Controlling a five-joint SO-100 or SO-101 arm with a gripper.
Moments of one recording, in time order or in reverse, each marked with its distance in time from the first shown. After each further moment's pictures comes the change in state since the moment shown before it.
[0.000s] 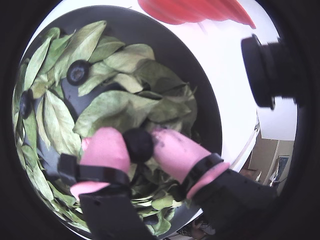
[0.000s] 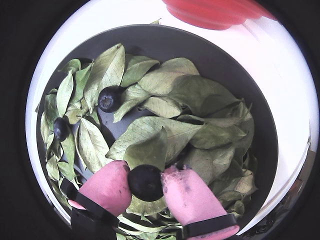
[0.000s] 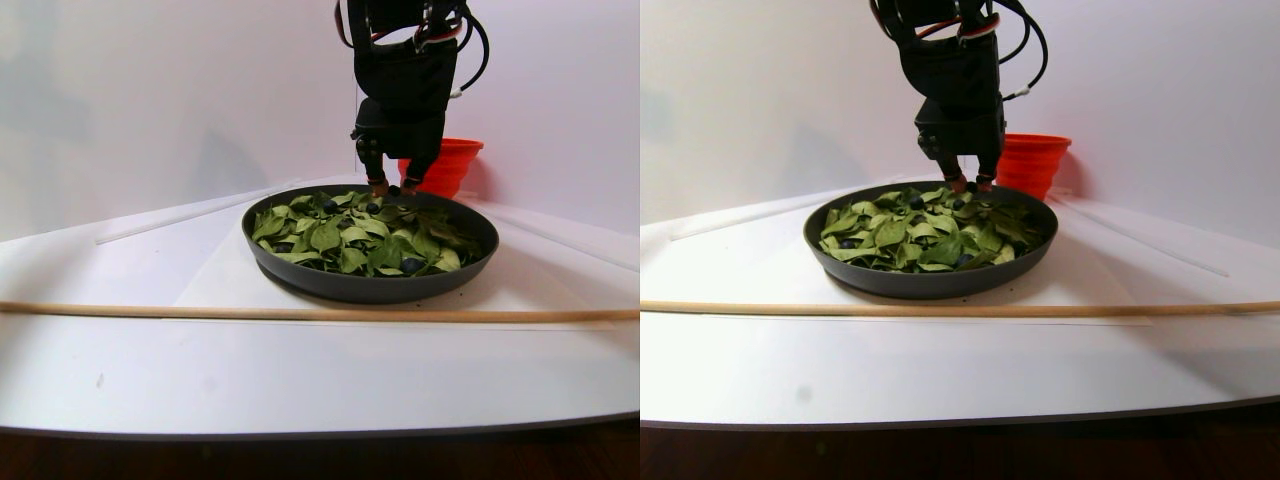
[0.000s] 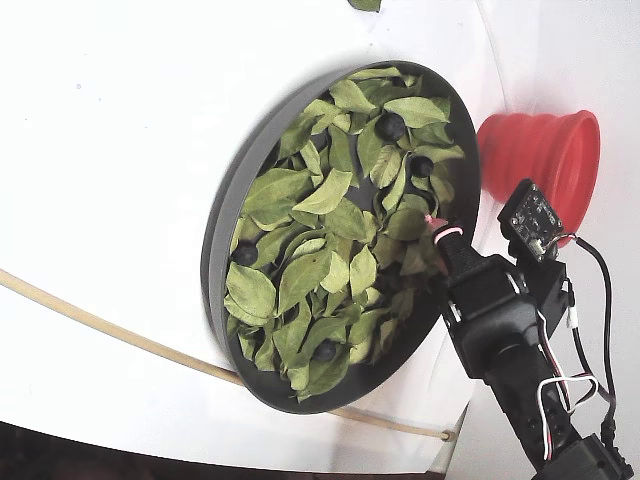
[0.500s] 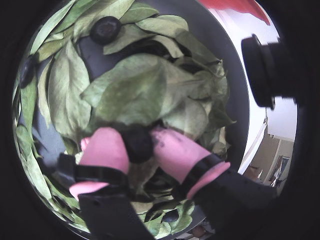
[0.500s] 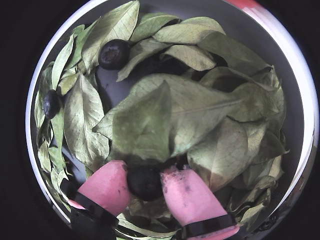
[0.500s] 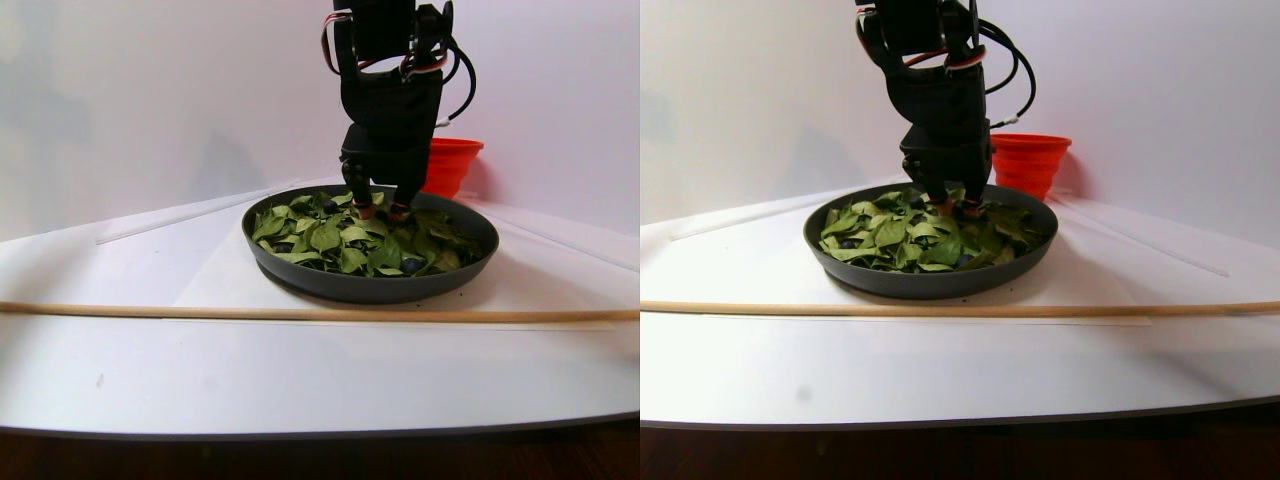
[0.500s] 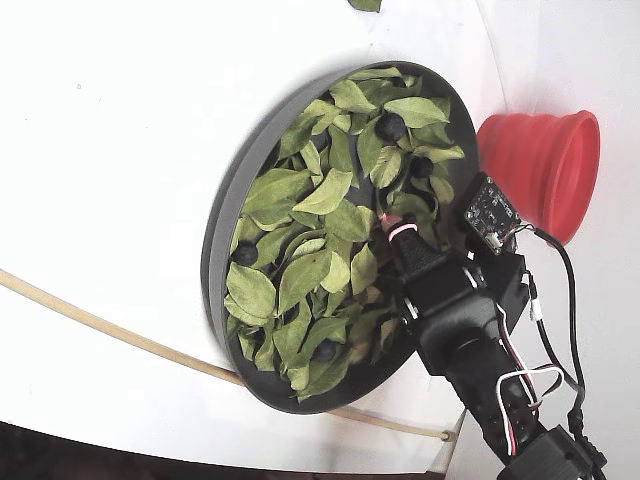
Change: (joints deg) arm -2.1 -6.2 -0.1 -2.2 1.9
